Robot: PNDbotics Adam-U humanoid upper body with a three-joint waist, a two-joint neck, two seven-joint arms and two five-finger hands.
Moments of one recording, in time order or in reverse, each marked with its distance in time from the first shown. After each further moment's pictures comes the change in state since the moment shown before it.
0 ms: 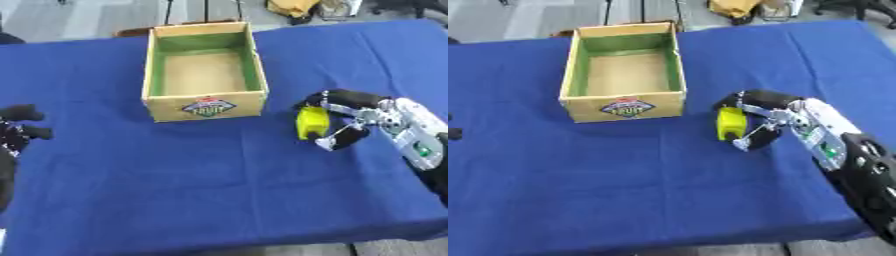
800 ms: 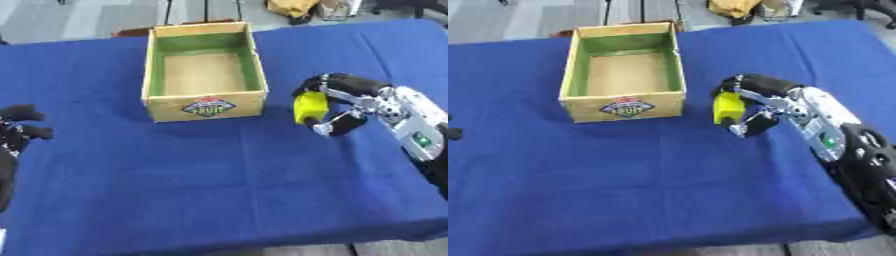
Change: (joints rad) left arm 0.000 0.000 0.000 0.000 0.000 0.000 0.000; right arm -0.055 -0.010 -0.003 -0.043 -0.008 0.017 -0.049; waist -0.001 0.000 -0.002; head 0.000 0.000
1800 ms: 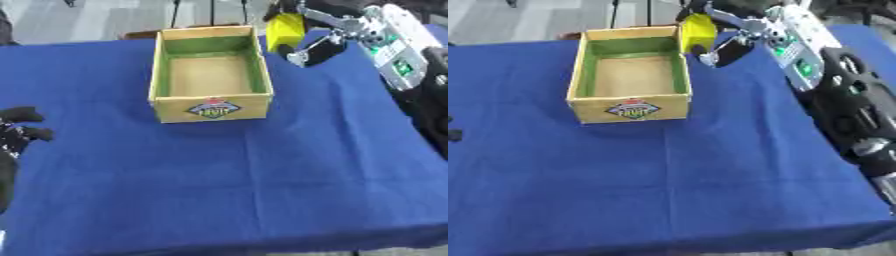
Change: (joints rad) left arm 0.001 0.000 -0.013 0.000 0.001 0.002 -0.010; right arm -0.361 0.095 0.019 0.165 0.053 -0.042 0.003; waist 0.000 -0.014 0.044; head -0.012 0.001
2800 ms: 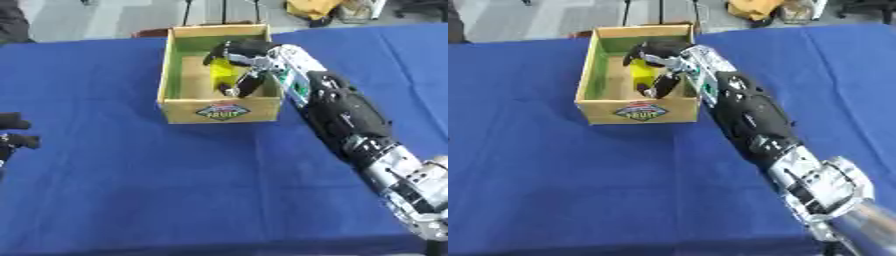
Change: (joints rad) left arm -0.022 -0.010 -0.024 0.000 0.009 0.003 -0.021; right arm -0.104 0.273 -0.069 0.422 0.269 -0.100 -0.019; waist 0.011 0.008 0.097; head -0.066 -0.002
